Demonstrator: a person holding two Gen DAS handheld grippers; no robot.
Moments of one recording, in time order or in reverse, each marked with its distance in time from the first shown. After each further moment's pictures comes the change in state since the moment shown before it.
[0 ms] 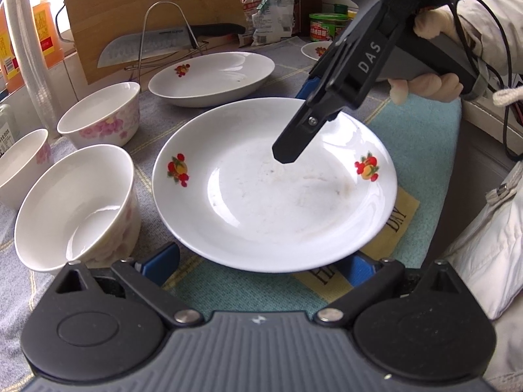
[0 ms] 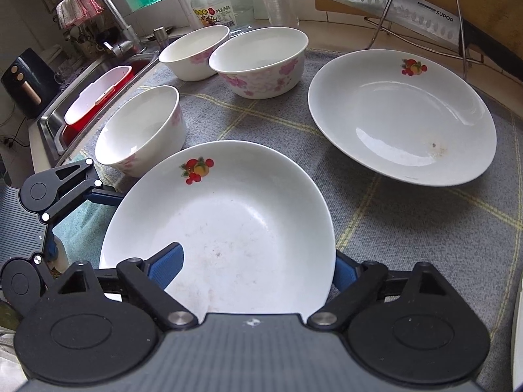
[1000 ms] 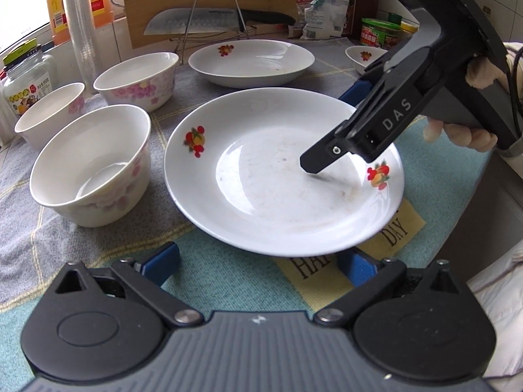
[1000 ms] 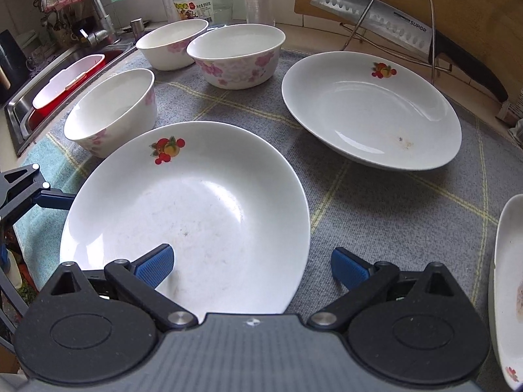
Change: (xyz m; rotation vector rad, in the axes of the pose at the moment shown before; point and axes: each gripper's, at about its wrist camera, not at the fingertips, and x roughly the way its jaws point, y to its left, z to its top) left arm -0.001 -0.012 -0.002 -0.191 0.045 0.104; right arm 0.007 0.019 -0.019 -0.051 -0.016 -0.228
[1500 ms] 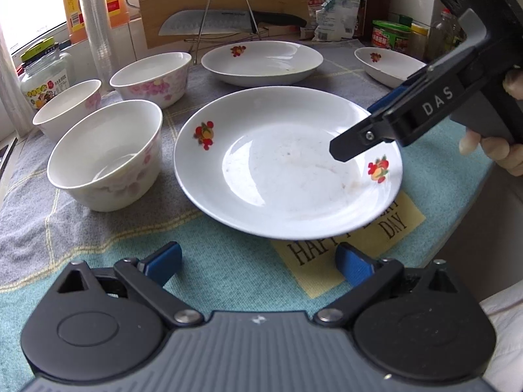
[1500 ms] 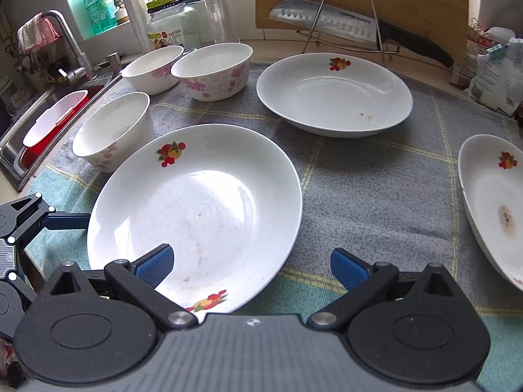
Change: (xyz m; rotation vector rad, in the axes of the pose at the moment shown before) left arm -0.009 -0.009 -0.007 -0.033 -0.002 0.069; right arm -0.031 0.004 -0.028 0.155 -0.086 -0.020
